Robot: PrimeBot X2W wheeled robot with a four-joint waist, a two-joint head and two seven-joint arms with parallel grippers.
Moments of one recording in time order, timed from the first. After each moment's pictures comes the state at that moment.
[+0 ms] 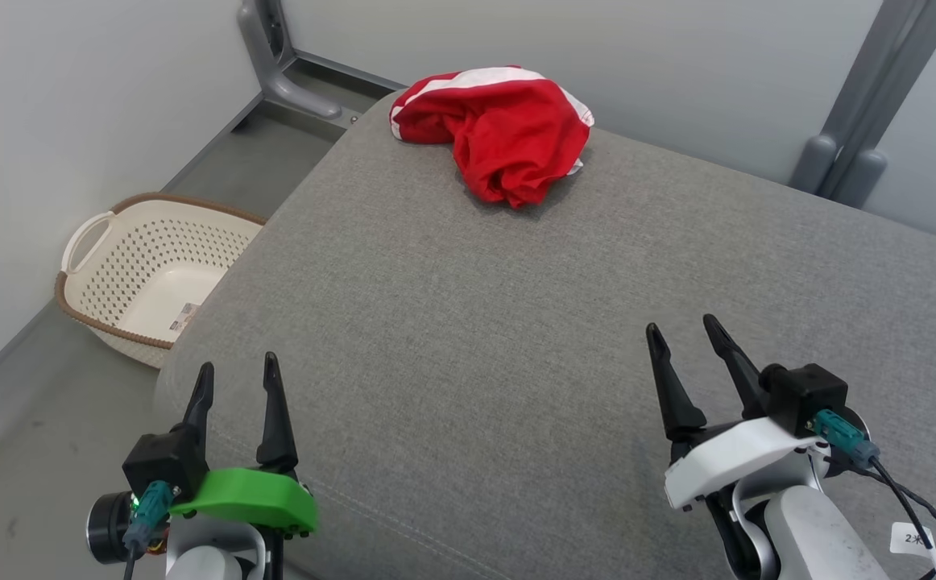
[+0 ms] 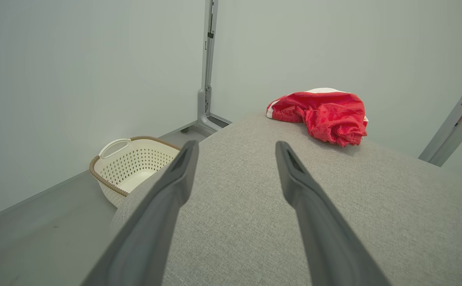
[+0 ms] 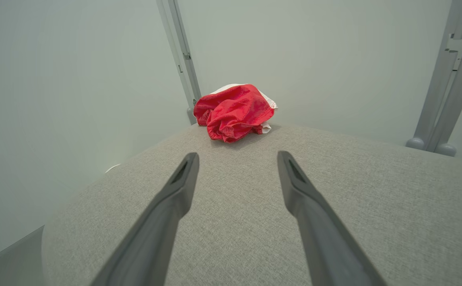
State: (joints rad) left arm -0.12 0.12 -0.24 0.27 -0.40 0.14 -0.26; right arm -0.16 -0.05 0.15 0.28 0.23 0.13 -0.21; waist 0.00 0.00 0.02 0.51
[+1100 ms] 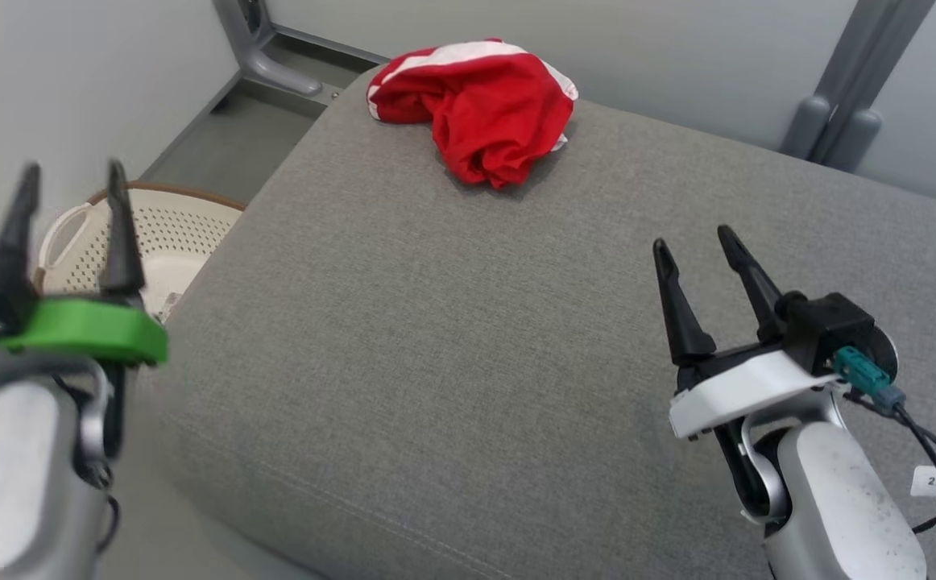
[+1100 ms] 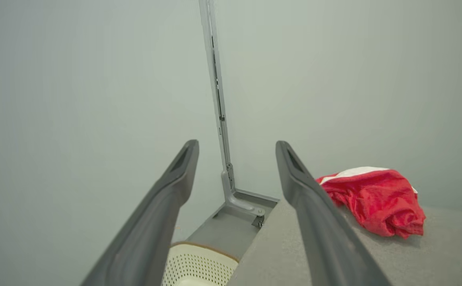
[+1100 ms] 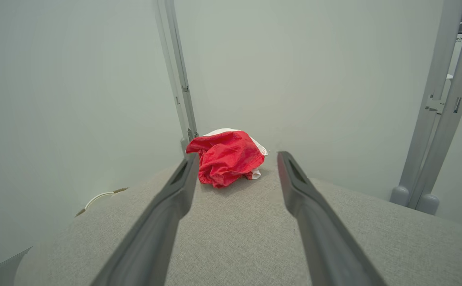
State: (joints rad) left arm -0.40 0.33 -0.15 0.21 -0.35 0.10 -0.19; right arm -0.24 -0.05 0.13 0.14 0.15 0.13 -0.16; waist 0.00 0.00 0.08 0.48
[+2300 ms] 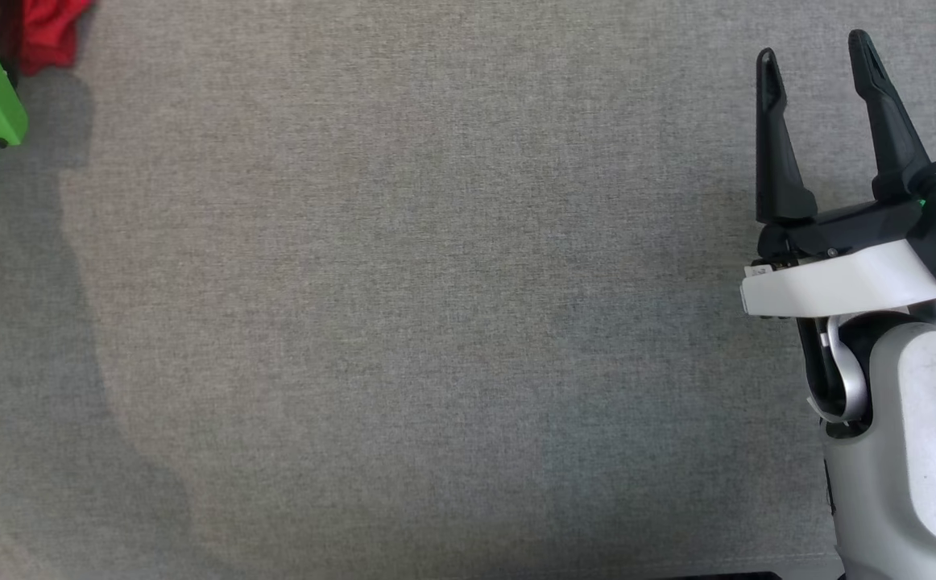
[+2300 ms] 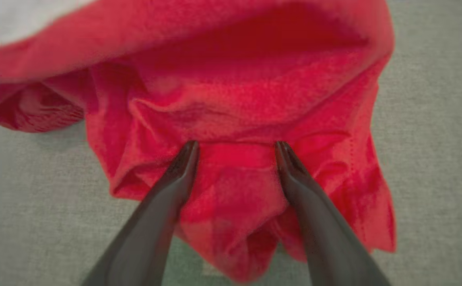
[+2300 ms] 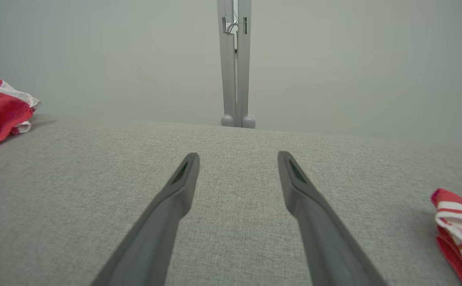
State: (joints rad) left arm -1.12 0.46 -0.35 0.84 -0.59 -0.13 0.29; right arm -0.40 -0.05 0.02 -0.16 0.03 0.13 -0.07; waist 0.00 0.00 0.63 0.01
